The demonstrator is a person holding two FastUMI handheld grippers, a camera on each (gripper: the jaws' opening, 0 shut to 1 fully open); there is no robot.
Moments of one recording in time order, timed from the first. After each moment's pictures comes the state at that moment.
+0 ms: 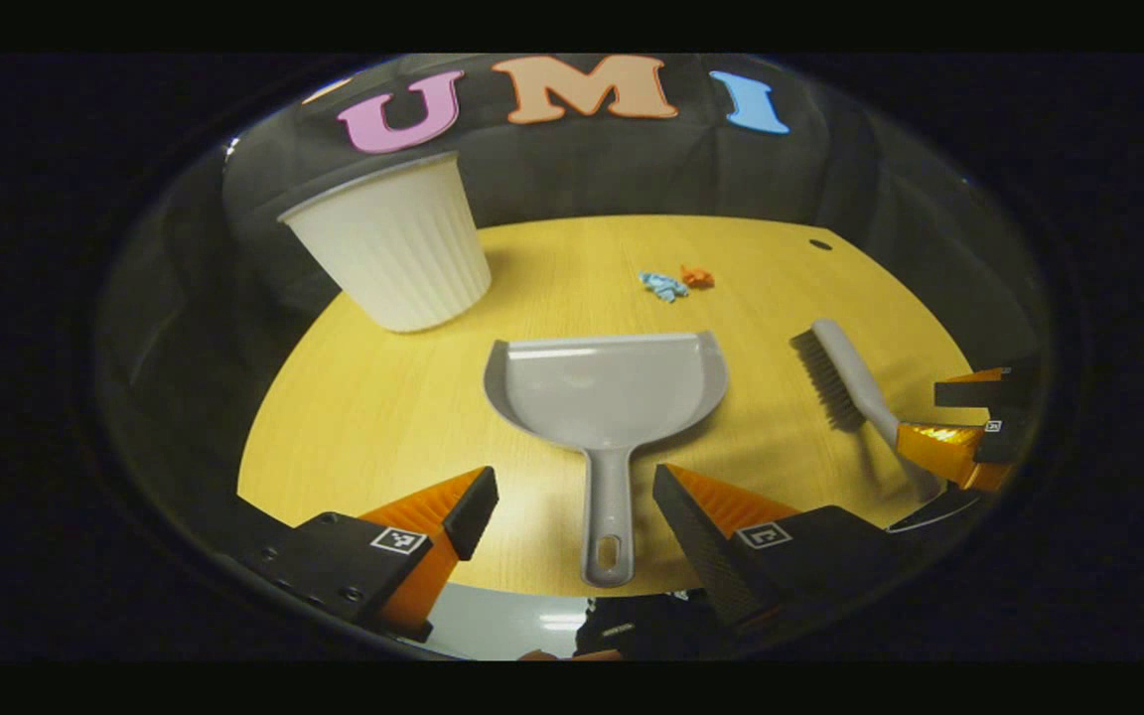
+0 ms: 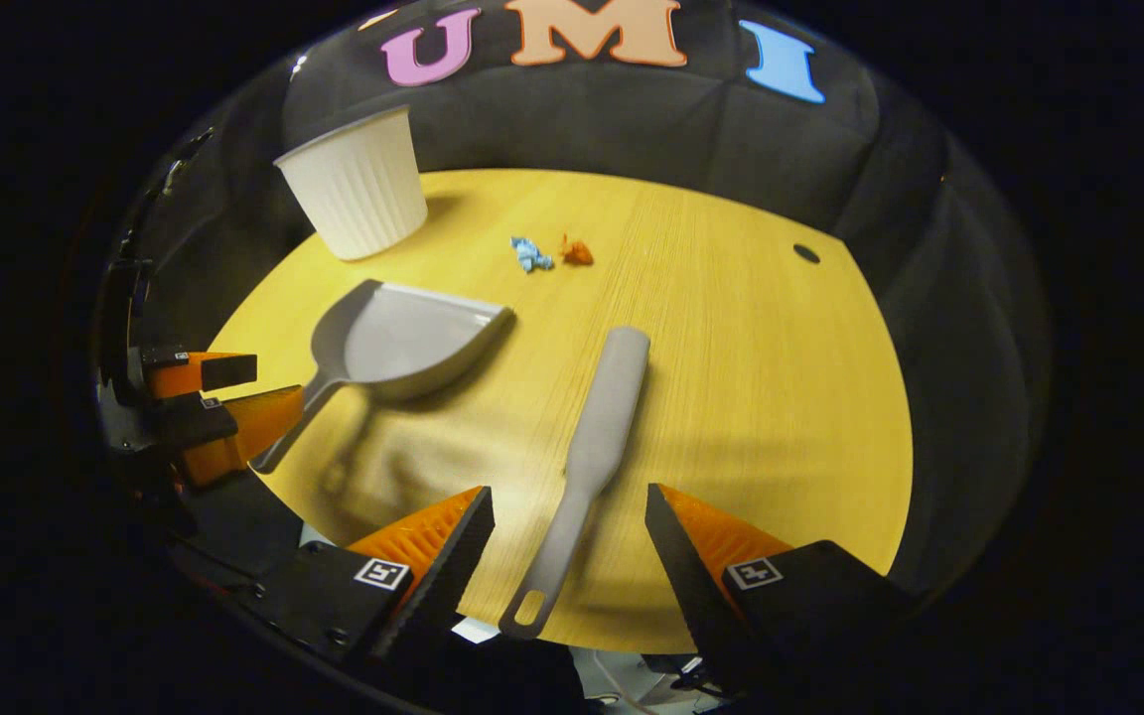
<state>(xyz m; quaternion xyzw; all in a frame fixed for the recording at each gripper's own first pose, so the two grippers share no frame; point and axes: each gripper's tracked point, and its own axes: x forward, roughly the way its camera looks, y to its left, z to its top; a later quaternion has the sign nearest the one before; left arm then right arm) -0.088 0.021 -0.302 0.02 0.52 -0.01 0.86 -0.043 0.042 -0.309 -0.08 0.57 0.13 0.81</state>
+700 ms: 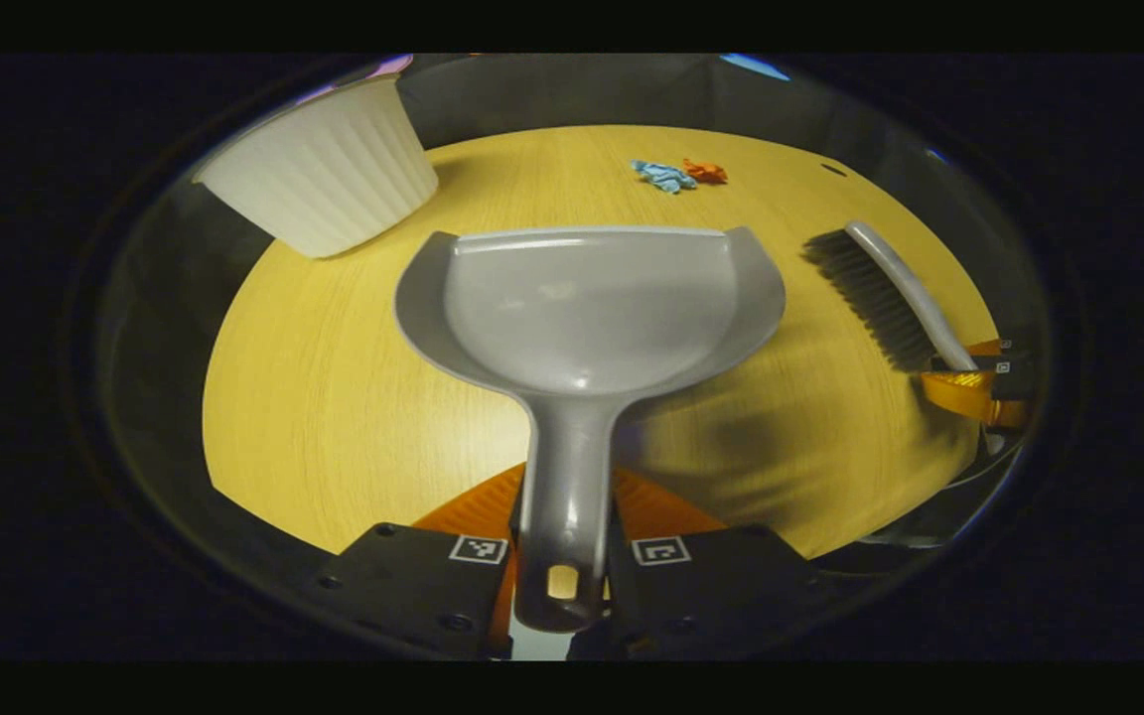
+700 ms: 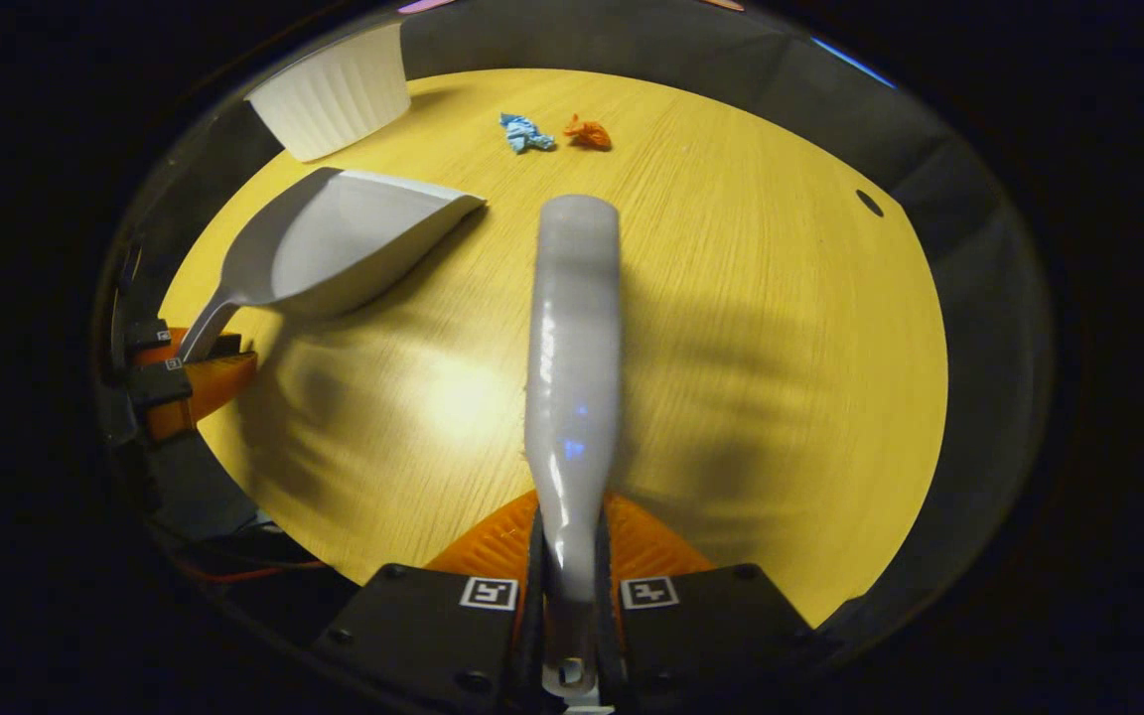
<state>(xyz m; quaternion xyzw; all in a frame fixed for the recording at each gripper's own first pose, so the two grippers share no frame) -0.107 0.011 -0.373 0.03 0.63 -0.05 0.78 -0.028 0.045 -0.317 -0.15 0.65 0.15 0.73</state>
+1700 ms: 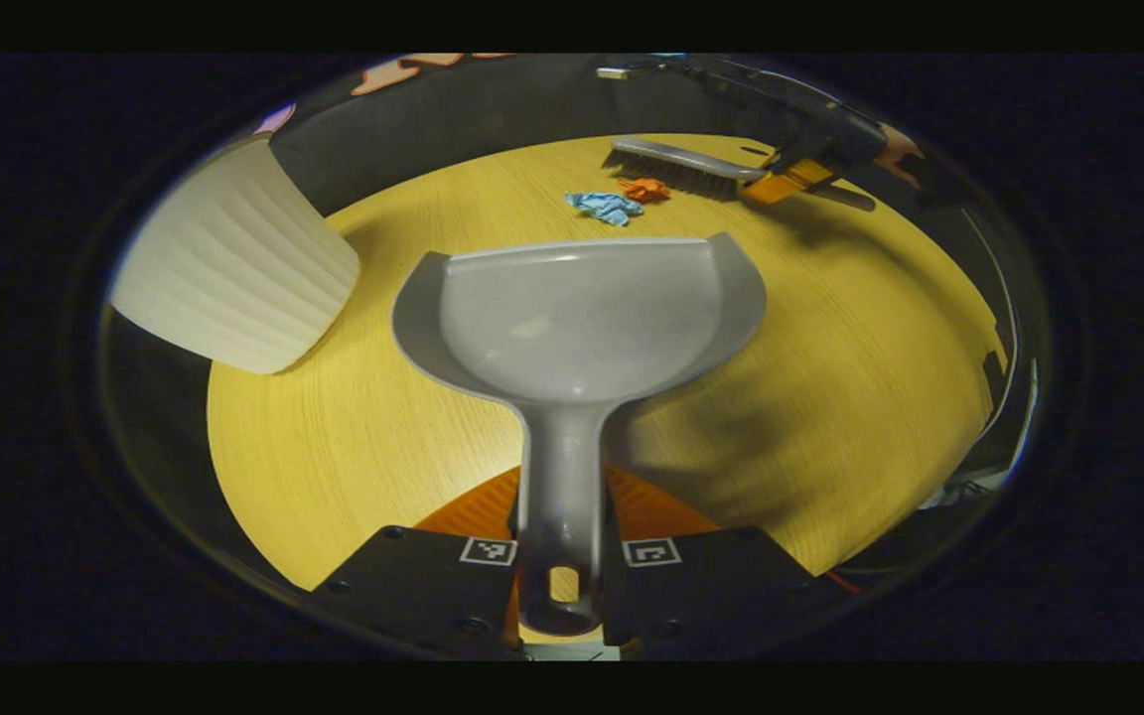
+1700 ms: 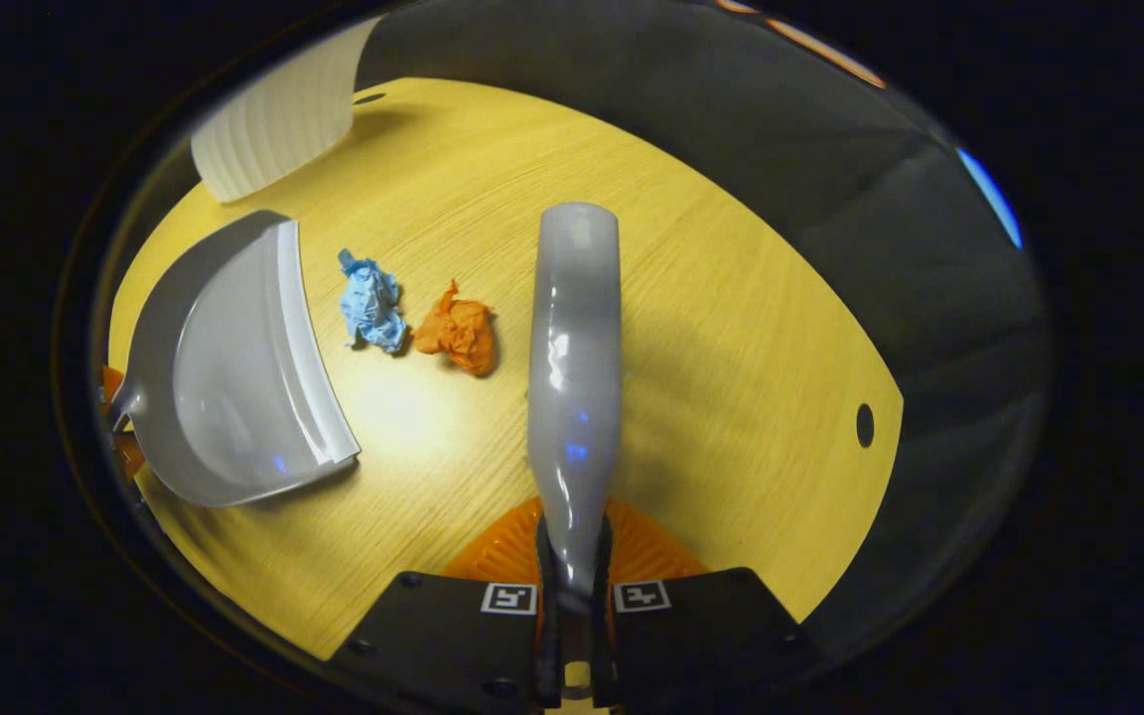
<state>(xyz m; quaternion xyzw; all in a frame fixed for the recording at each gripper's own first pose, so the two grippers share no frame) -0.036 0.022 -0.380 0.12 0.58 -0.17 0.78 0.219 0.062 -0.314 -0.32 0.58 0.19 0.72</state>
